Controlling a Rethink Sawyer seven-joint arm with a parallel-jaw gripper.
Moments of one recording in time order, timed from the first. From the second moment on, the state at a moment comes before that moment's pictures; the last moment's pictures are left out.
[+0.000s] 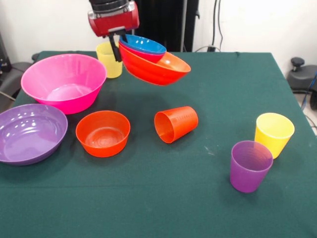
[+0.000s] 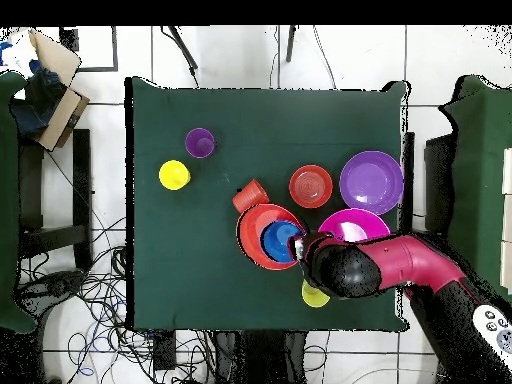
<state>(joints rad) -1.13 -0.72 0.88 2.04 -0.73 0.59 1.83</state>
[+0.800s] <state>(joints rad) -1.19 -0.74 0.95 1.92 -0.70 0.89 1.75</state>
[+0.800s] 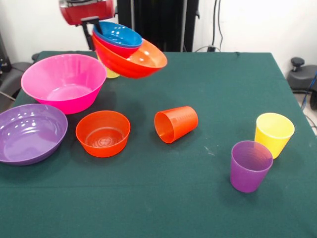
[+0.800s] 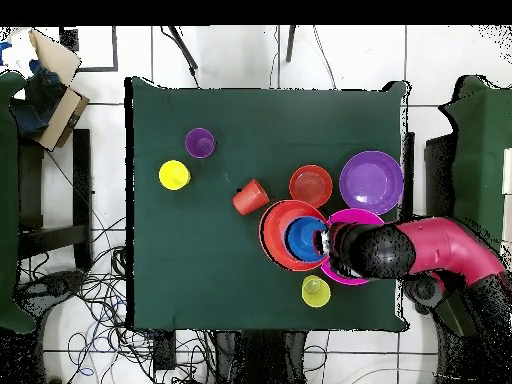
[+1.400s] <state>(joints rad) -1.19 -0.72 0.97 1.75 -0.70 0.98 1.58</state>
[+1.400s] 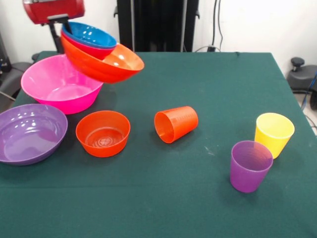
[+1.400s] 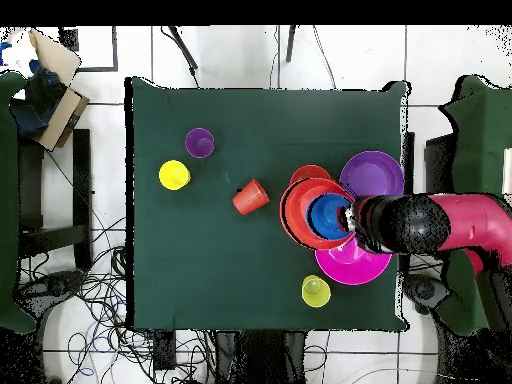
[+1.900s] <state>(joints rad) -1.18 -0.64 0.97 1.60 -0.70 1.04 1.45</state>
